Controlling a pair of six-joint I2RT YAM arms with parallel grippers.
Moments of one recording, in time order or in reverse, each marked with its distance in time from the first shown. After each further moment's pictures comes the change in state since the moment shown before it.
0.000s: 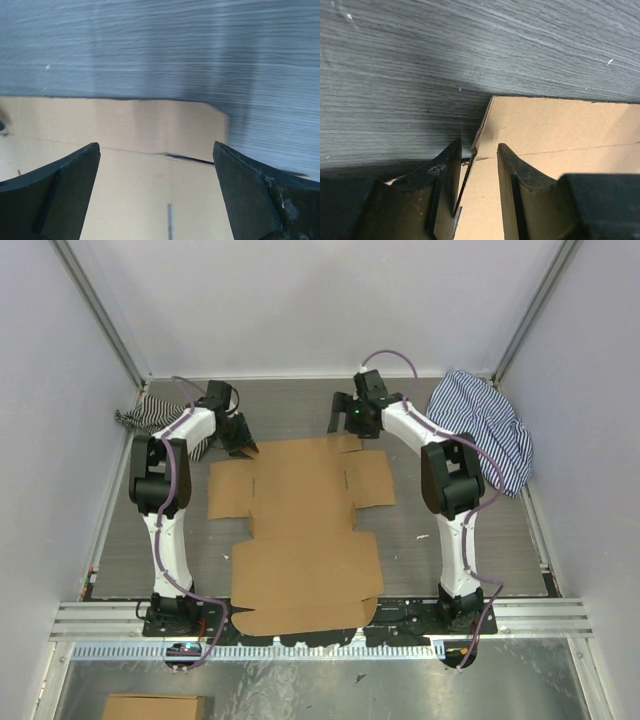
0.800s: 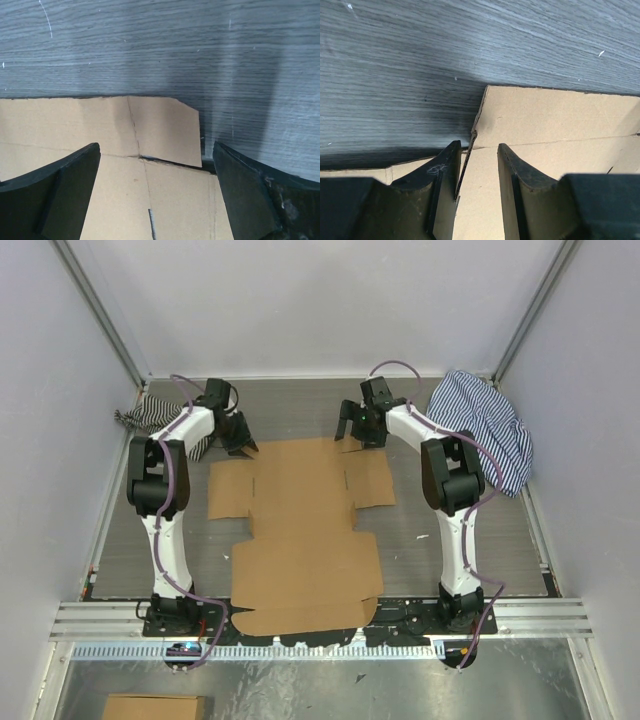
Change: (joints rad) left arm 0.000 -0.027 -0.002 -0.020 0.006 0.003; right arm -0.056 0.022 -0.060 -0.006 -0.014 0.026
